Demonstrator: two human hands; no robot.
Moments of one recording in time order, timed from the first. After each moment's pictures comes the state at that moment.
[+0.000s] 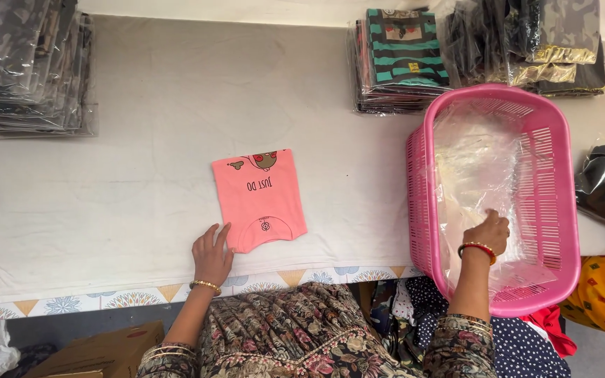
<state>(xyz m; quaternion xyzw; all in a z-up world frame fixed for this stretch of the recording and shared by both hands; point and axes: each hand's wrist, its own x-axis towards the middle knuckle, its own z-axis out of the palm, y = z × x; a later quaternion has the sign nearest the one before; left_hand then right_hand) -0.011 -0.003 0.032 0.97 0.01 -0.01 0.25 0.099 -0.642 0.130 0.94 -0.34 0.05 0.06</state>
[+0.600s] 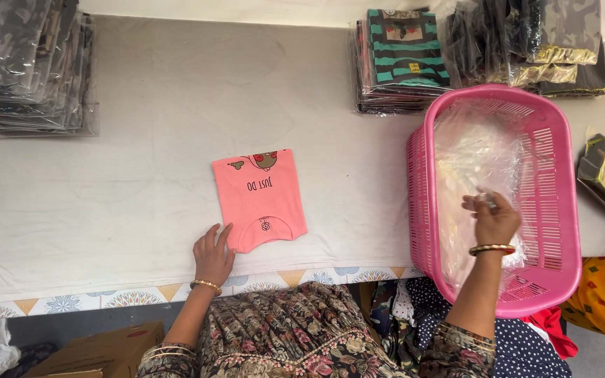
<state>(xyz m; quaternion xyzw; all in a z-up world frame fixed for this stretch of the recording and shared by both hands) -0.012 -0.003 0.031 0.97 0.02 -0.04 0.25 0.124 -0.584 0.216 0.86 -0.18 0.13 -0.46</state>
